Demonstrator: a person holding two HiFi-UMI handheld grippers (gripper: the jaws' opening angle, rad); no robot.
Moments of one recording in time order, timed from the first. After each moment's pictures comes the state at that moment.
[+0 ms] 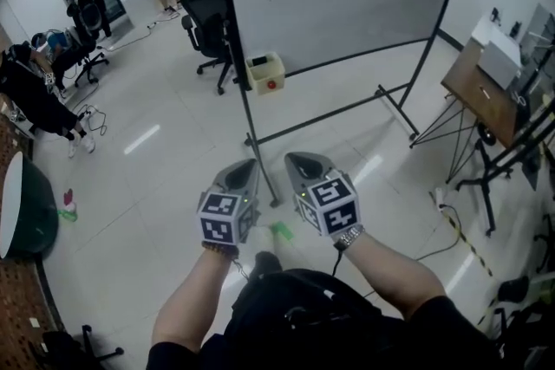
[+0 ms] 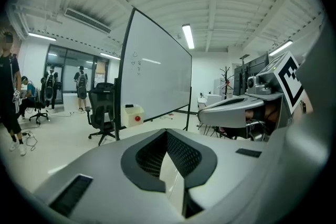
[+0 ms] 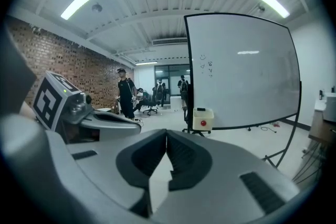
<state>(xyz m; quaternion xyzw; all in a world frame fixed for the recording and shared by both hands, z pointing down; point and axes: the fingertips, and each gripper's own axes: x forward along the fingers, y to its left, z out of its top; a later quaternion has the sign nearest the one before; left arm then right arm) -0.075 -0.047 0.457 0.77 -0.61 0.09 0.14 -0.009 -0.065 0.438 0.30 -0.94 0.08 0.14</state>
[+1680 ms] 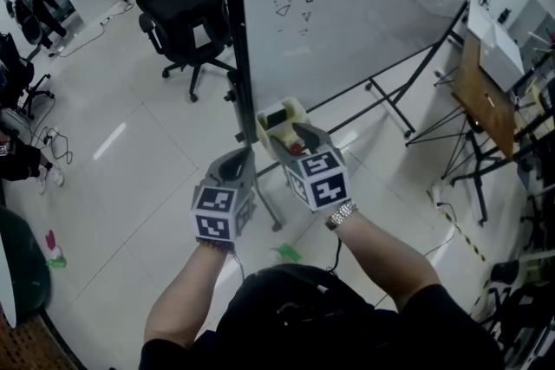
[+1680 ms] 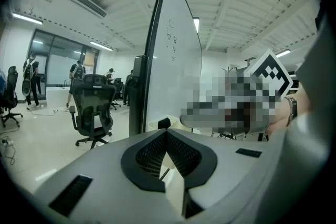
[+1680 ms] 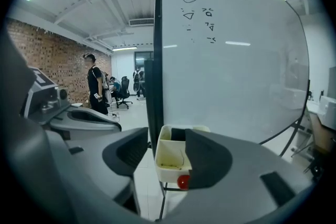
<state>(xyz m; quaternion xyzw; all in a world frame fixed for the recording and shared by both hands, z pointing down) -0.242 -0.343 0.489 0.81 -0.55 0.10 0.16 -0.182 -0.390 0.485 0.39 -0.89 0.11 0.21</state>
